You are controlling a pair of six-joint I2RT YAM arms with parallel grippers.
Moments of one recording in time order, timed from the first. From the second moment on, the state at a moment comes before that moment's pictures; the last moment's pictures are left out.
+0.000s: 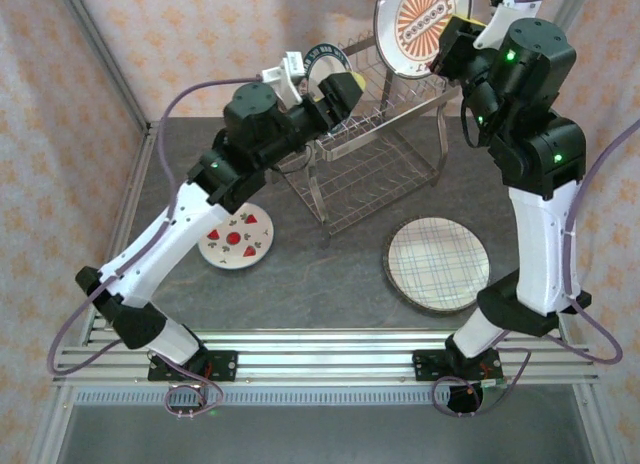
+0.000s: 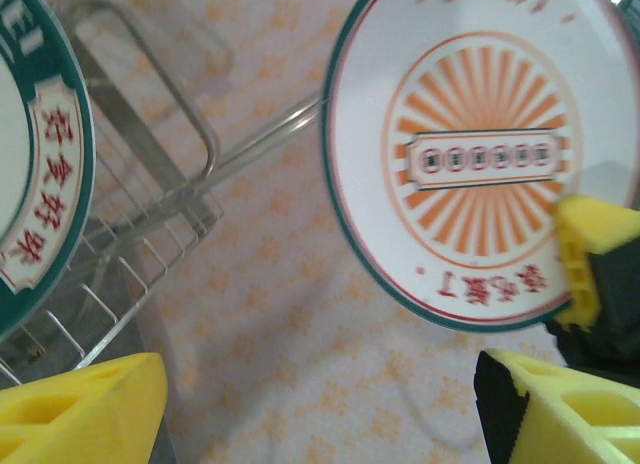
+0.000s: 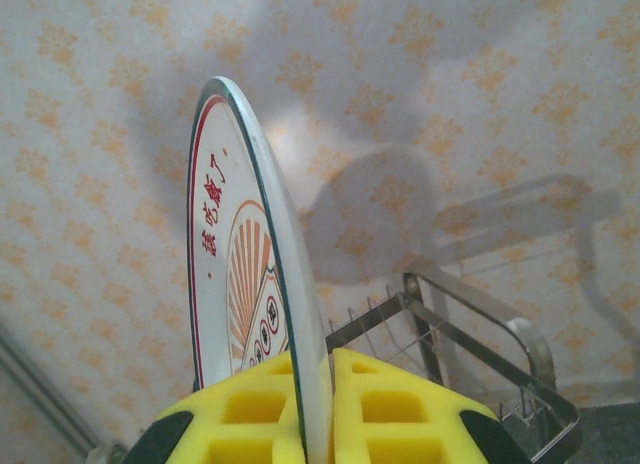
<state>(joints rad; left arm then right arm) -0.68 1.55 1.81 -0.22 0.10 -1.04 0.48 1.61 2.57 -0.92 0.35 0.29</state>
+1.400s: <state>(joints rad) -0.70 1.60 1.82 -0.03 0.12 -1.25 0.44 1.49 2.33 -0.91 0.06 0.62</state>
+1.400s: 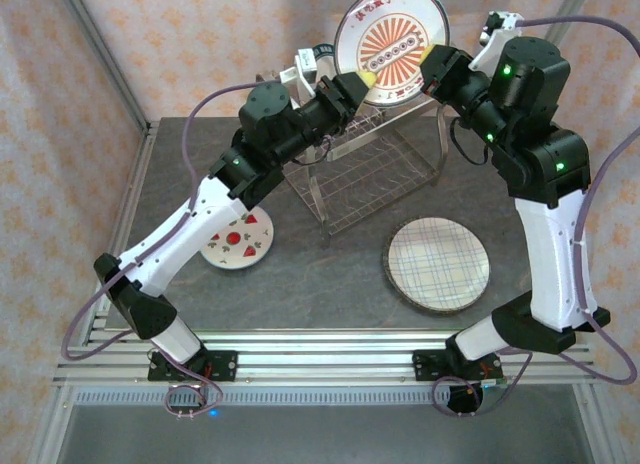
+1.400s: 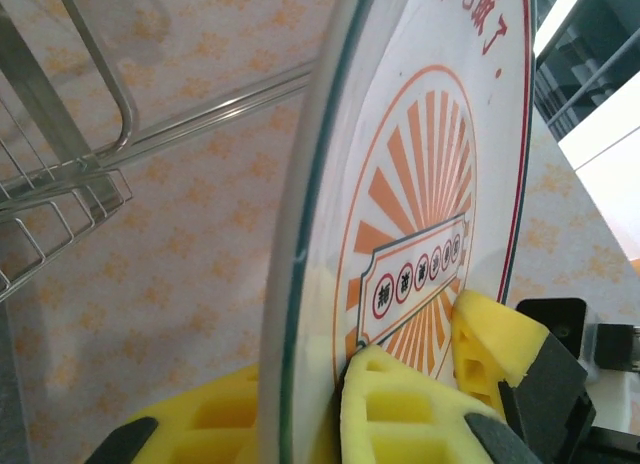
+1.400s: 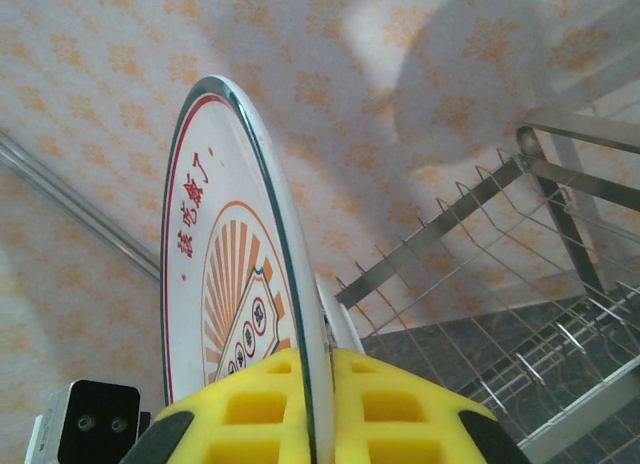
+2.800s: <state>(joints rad) -0.32 1.07 1.35 -0.05 0.02 -1.30 0.75 1.45 2.08 -0.66 -0.21 -0.08</state>
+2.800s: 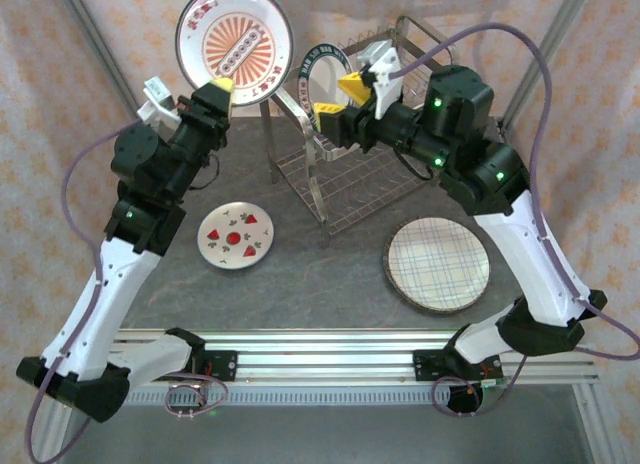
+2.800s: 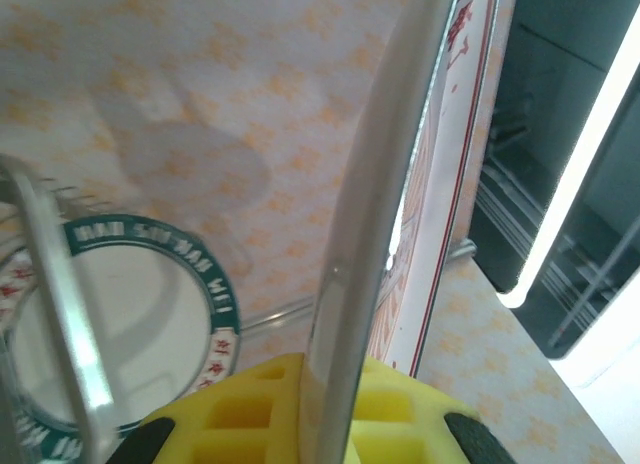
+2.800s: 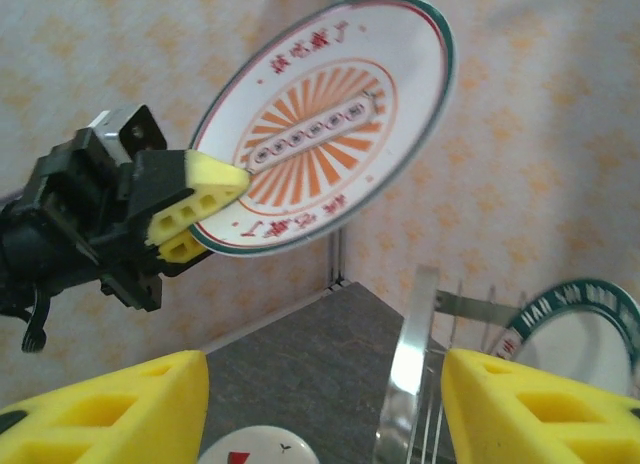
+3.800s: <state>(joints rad) -0.31 0.63 0.55 -0.39 -0.18 -1.43 0.86 1.53 2.13 -0.74 -0.26 -0.08</state>
